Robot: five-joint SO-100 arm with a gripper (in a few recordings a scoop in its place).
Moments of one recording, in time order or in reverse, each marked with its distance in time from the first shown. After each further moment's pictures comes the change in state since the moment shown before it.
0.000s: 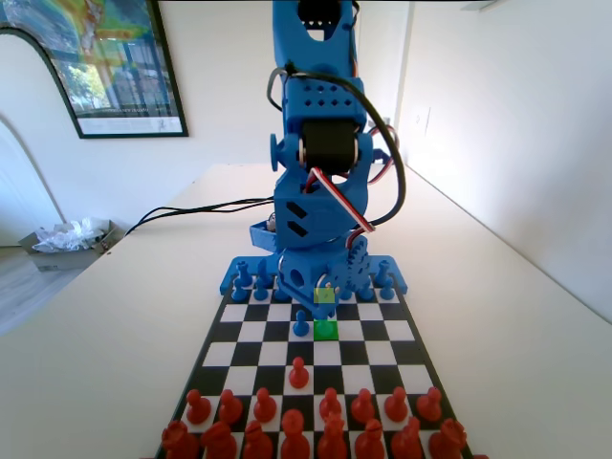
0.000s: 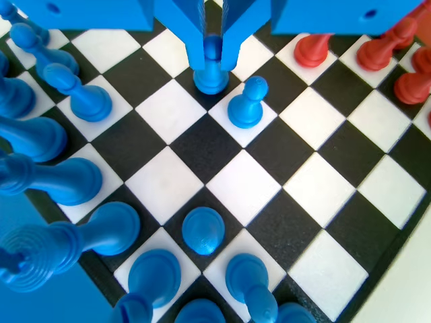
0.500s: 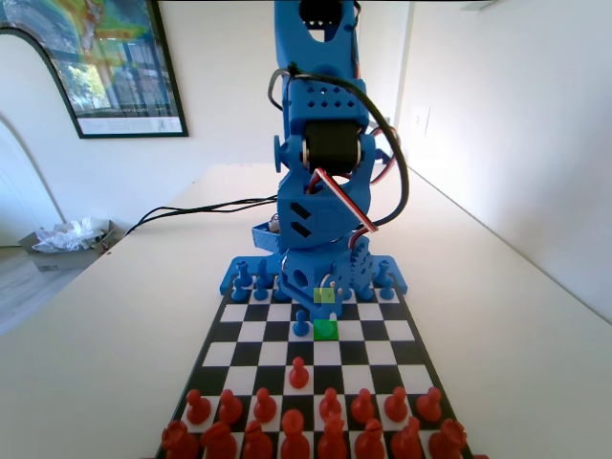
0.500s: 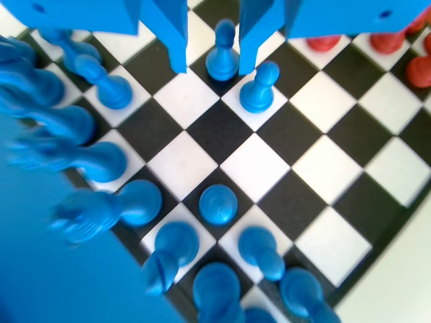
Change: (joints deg) arm 0.8 0.0 -1.8 7.2 -0.5
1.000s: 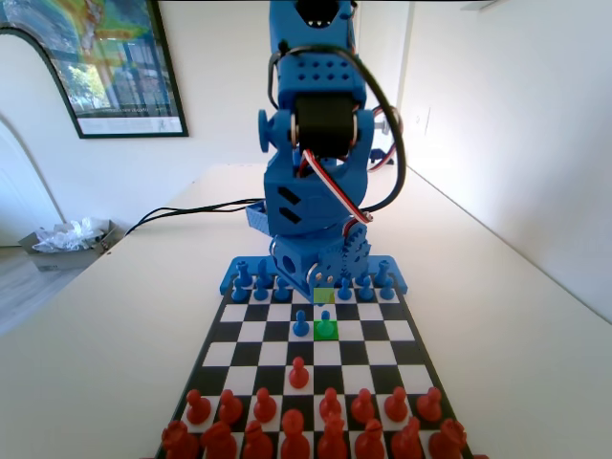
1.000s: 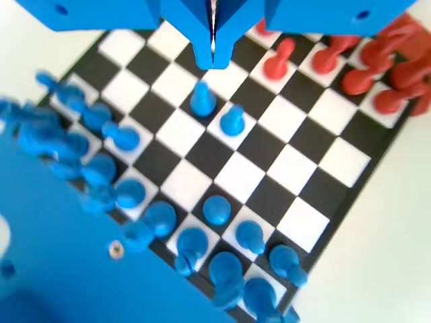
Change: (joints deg) arm 1.0 4.4 -10.7 14.9 9.8
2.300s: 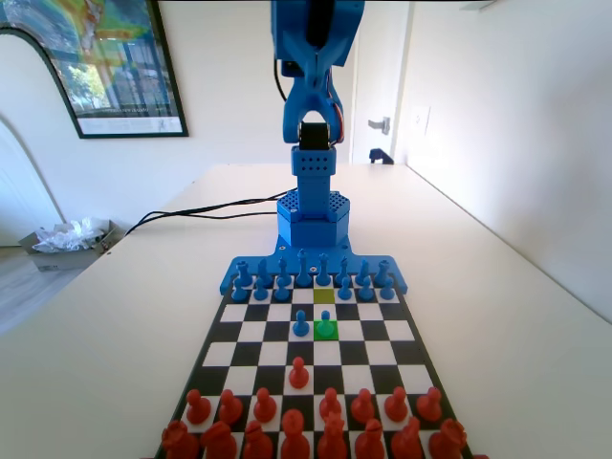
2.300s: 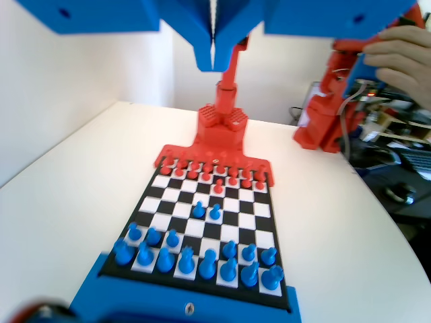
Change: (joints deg) arm -0.5 78.5 1.3 35.4 26.4
